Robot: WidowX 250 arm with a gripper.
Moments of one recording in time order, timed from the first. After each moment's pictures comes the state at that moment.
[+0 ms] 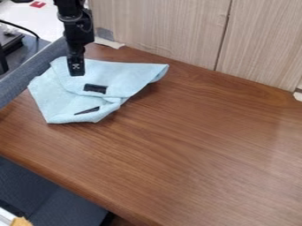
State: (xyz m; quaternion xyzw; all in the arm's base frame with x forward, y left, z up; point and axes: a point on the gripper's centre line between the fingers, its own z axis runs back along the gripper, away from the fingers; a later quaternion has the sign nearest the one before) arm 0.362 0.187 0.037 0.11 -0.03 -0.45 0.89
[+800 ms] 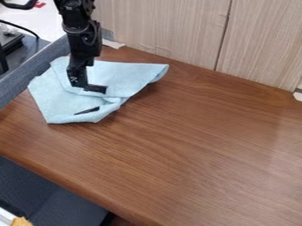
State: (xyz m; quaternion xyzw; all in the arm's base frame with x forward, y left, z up) arm 0.339 0.156 0.037 0.12 -0.02 -0.55 0.83
